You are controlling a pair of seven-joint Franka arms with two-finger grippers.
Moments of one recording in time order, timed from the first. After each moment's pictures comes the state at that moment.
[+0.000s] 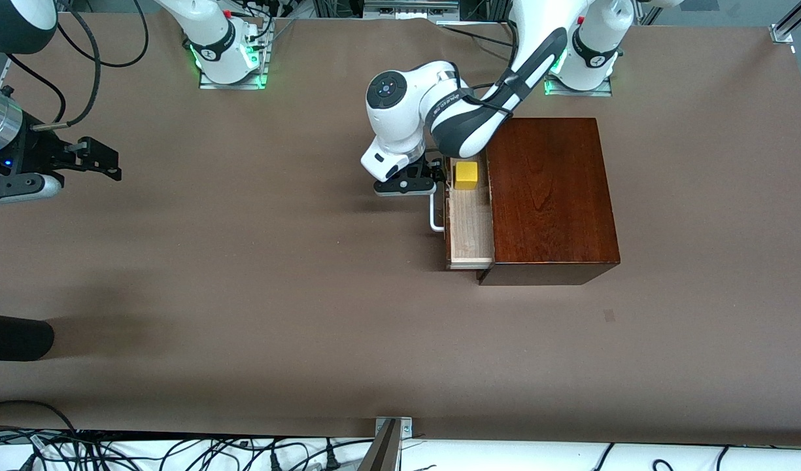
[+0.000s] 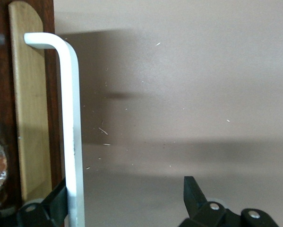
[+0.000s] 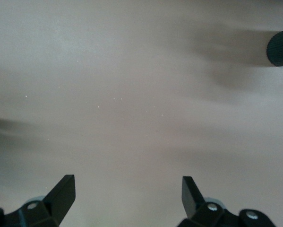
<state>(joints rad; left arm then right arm) -0.49 0.61 -0.46 -1.61 0.39 2.04 -1.09 0.10 0.09 -0.07 -1.56 -0.01 1.60 -0.12</state>
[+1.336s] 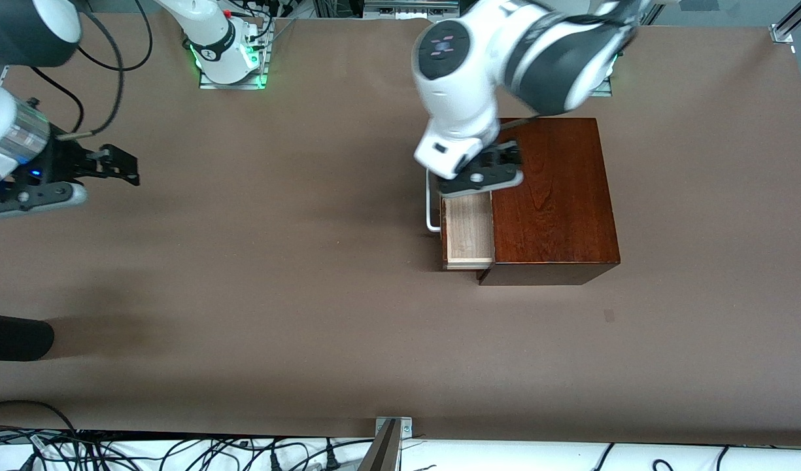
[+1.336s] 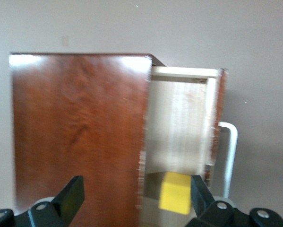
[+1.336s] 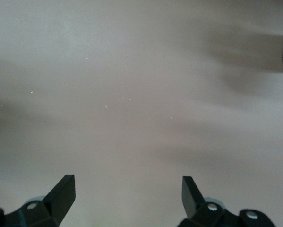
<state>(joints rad) -0.30 0.43 -0.46 -1.31 0.34 1.47 -0.84 0.13 0.13 -0.03 -1.56 -0.01 1.62 -0.12</state>
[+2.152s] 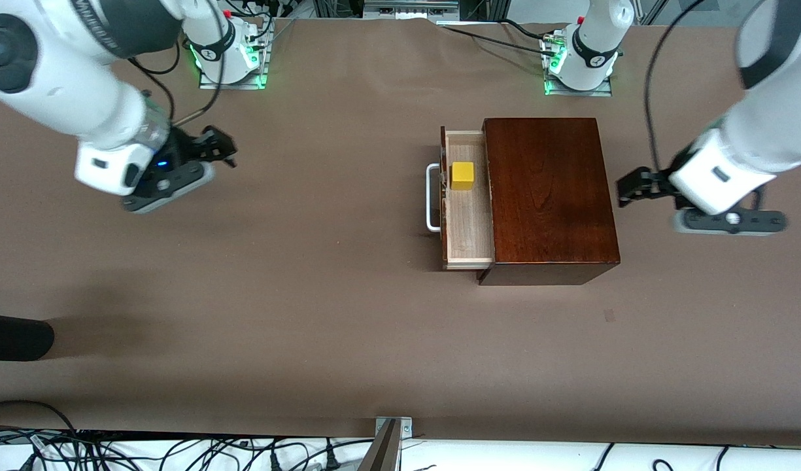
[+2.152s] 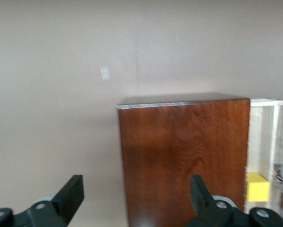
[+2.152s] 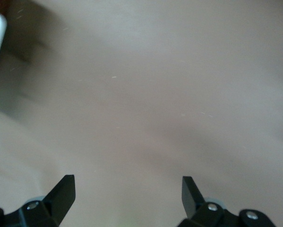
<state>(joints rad) -0.08 0.22 -0.06 -1.36 0.00 1.55 -0.08 0.32 0.16 0.04 -1.56 0.12 1.61 -0.20</state>
